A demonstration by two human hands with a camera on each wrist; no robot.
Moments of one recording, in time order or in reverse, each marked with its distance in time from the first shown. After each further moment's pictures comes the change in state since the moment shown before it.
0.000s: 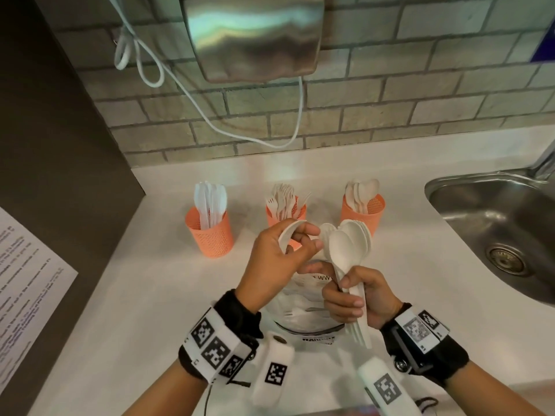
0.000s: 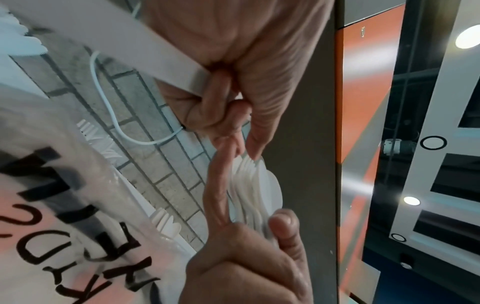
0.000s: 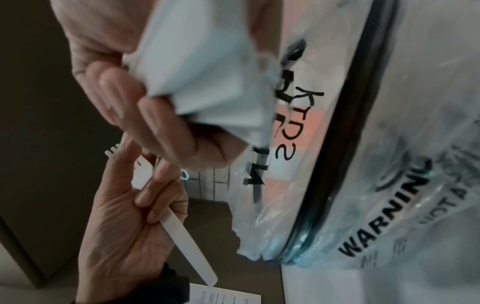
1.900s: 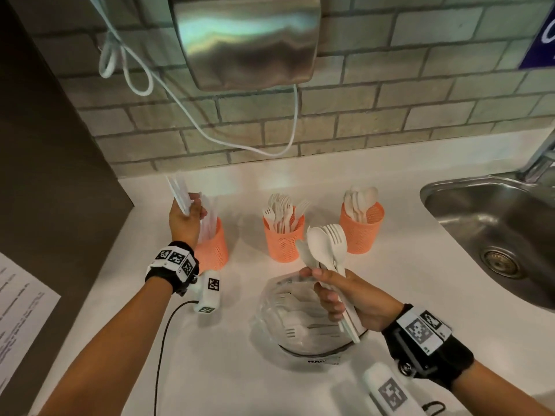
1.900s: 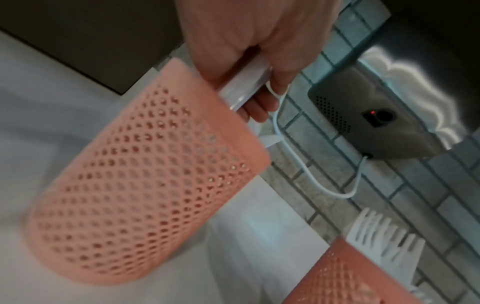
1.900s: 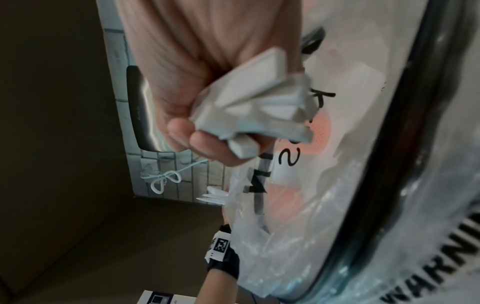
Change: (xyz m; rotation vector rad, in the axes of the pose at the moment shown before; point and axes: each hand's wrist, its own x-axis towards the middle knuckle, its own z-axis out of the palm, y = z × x) left_hand 0.121 -0.128 -0.144 0.081 0.604 -0.115; right_hand 0.022 -0.014 0.016 -0.316 0.656 0.032
